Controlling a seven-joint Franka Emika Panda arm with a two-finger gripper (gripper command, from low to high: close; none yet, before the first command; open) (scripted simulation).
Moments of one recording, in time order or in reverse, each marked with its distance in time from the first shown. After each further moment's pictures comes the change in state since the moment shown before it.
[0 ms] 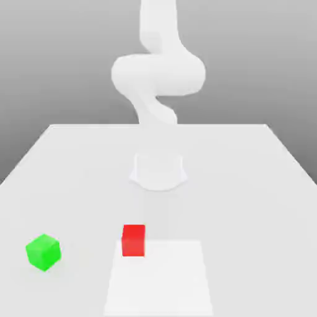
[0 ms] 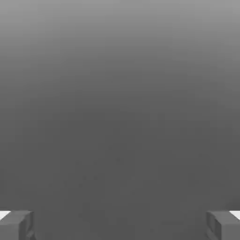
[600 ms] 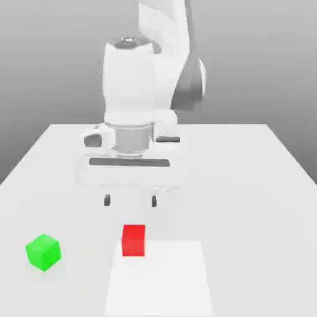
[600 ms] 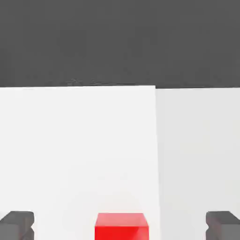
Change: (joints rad) arm -0.055 0.656 -0.100 -0.544 -0.014 0.506 -0.131
